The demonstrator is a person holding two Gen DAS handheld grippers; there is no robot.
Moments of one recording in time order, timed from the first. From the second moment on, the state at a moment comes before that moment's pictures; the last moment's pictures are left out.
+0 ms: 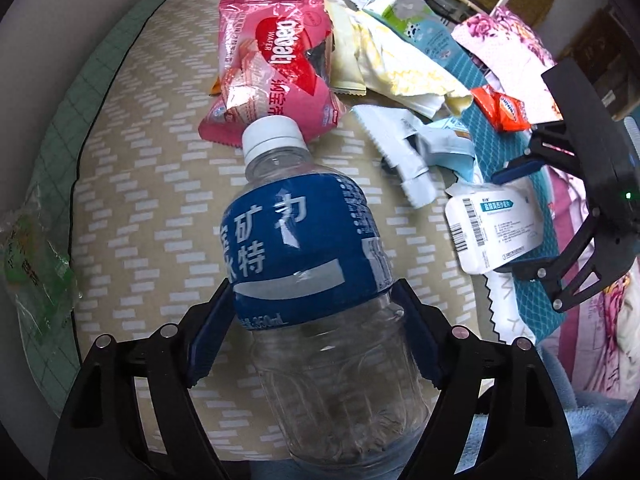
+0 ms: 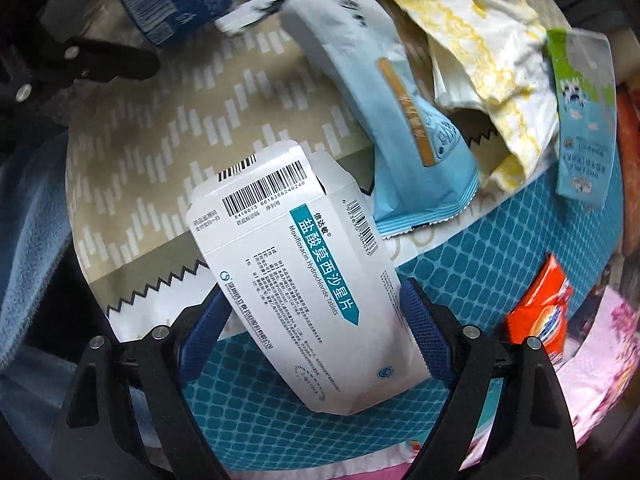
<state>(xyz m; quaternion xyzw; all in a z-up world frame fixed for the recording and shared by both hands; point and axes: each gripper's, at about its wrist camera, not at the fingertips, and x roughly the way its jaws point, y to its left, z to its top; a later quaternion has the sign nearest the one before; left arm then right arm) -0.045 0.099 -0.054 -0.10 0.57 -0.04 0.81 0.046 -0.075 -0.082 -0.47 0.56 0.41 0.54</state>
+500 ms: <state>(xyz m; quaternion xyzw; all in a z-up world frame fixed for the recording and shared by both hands) -0.046 0.075 -0.037 -0.06 0.57 -0.03 0.82 0.052 -0.154 -0.034 -0.19 0.62 0.34 0.68</state>
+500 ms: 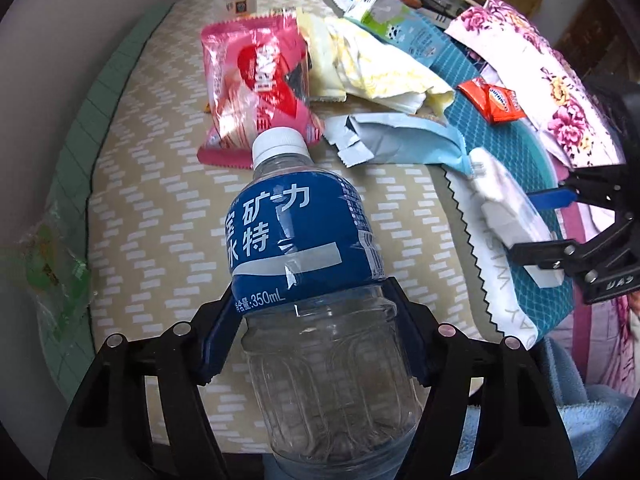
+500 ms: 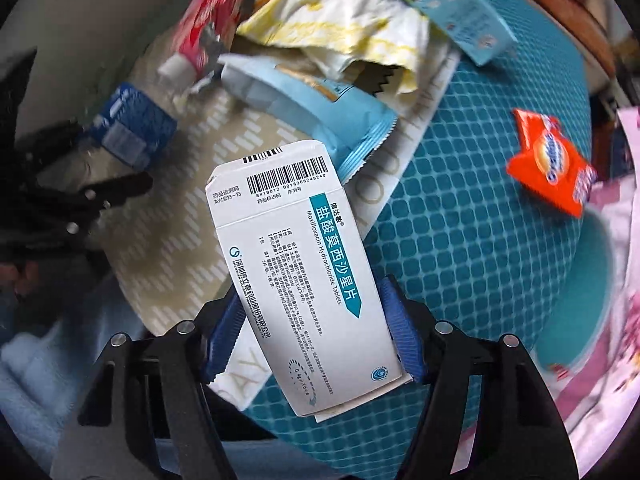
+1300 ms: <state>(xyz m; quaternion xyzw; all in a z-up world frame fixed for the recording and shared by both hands) 0.068 -0.066 0.033 -0.02 0.51 -0.16 0.85 0.117 -0.347 0.039 0.18 0.50 0.18 0.82</state>
